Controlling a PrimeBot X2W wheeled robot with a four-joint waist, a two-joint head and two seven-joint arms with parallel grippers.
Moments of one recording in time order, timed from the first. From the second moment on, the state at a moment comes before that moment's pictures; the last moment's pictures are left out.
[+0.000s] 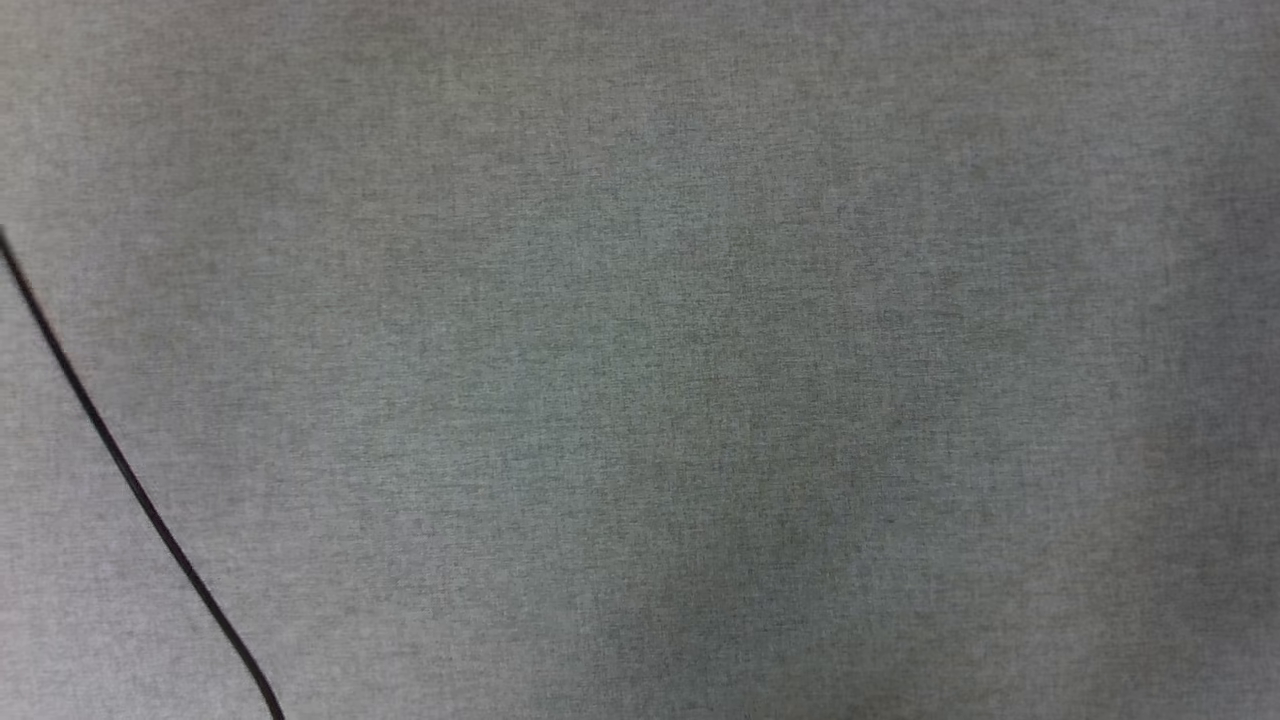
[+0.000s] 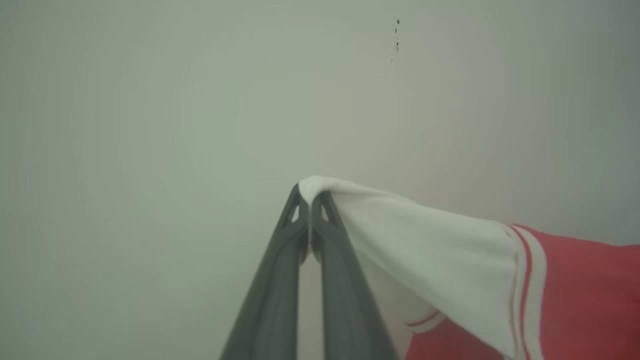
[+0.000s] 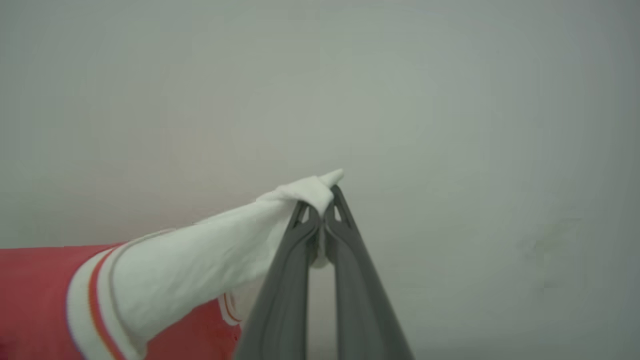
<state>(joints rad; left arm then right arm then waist) -1.49 0.56 -0.29 0.41 -0.64 0.03 -0.08 -1.50 -0.24 -0.21 0.54 0.24 0.13 0.18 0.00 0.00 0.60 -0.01</state>
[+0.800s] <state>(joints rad) -0.49 0.54 -0.39 0.28 -0.71 0.13 -0.15 -0.65 -0.33 -0.07 0.51 0.46 0.13 0.32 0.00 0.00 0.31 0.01</state>
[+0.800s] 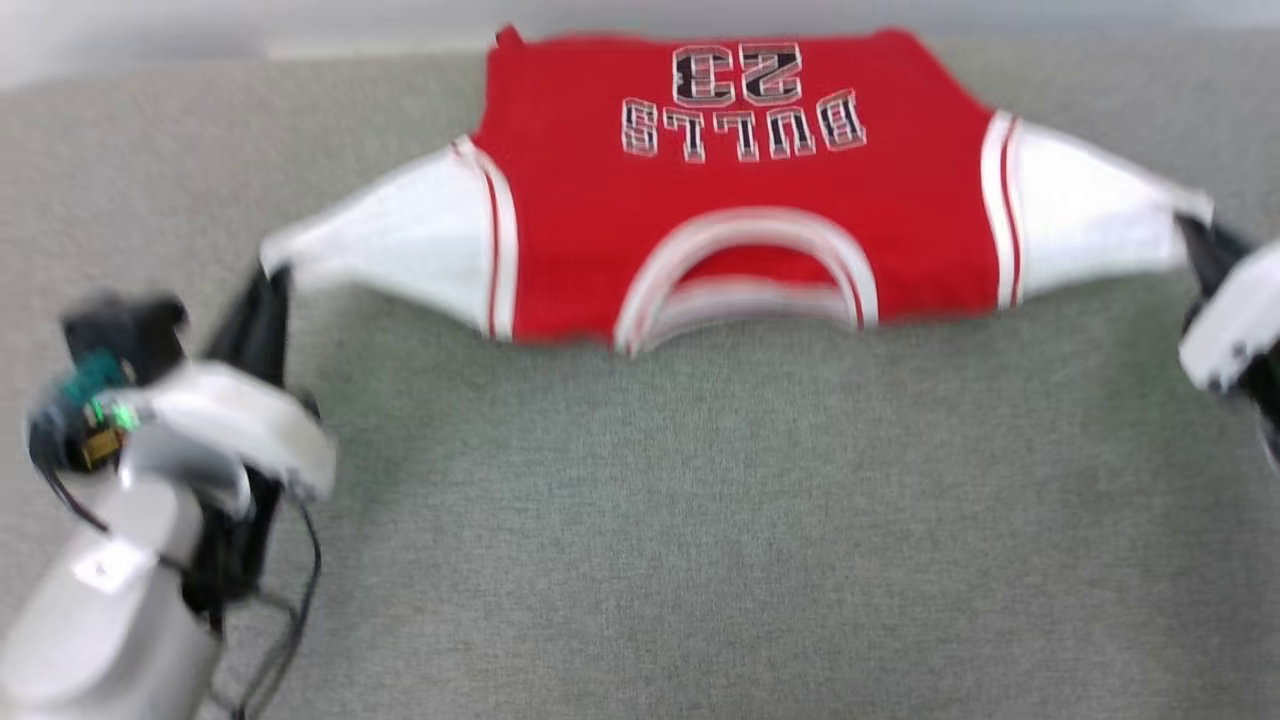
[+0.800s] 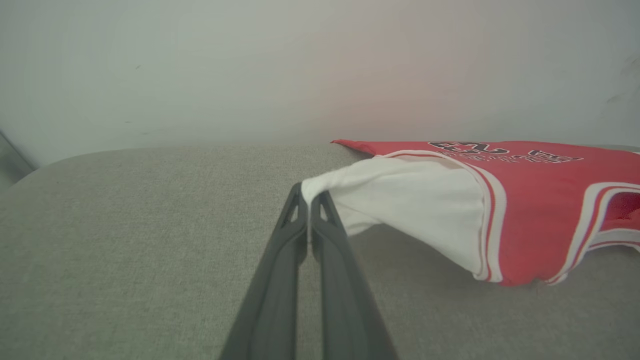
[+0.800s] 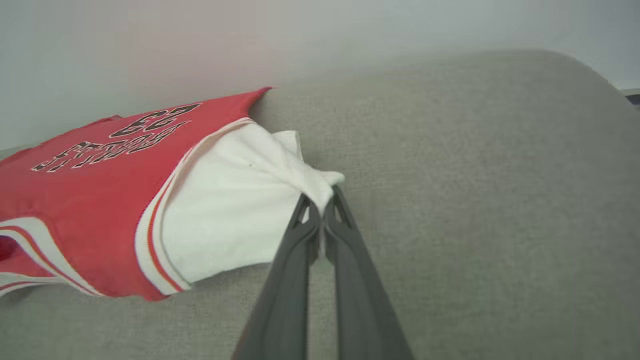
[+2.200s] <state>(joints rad) 0.12 0.71 -0.51 -0.11 -0.84 0.19 0.08 0.06 -0.24 -0.30 -0.10 0.48 0.13 0.83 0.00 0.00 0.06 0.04</state>
